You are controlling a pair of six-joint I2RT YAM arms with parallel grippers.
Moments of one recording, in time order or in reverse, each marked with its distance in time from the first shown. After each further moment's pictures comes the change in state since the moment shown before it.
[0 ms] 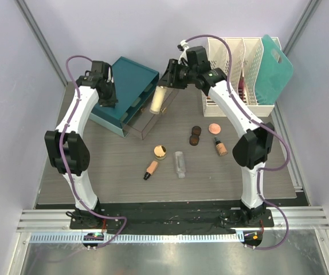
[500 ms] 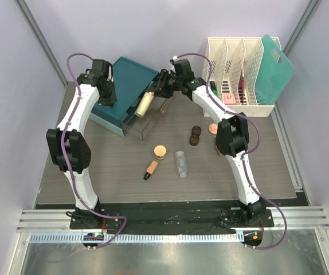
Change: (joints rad) left arm 0.000 0.034 0.054 -0.033 -0.043 0.027; right arm -0.009 0.373 0.127 0.227 -0.163 0.330
